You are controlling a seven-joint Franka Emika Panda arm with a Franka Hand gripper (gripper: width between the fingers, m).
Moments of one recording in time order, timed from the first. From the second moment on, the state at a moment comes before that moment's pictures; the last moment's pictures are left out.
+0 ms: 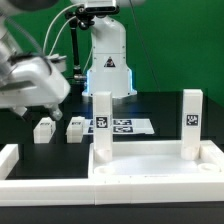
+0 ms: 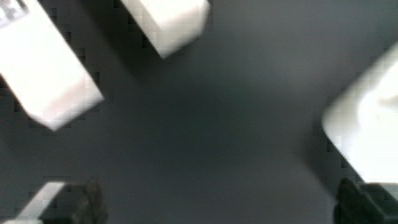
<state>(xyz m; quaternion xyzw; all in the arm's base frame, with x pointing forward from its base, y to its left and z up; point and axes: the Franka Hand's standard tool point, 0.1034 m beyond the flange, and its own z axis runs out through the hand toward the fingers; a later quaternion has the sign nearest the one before) 0.475 -0.167 0.063 -0.90 0.29 0.25 0.20</state>
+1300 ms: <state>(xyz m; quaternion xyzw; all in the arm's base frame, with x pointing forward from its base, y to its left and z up) 0.441 -0.135 0.042 -0.85 0.24 0.42 0.21</state>
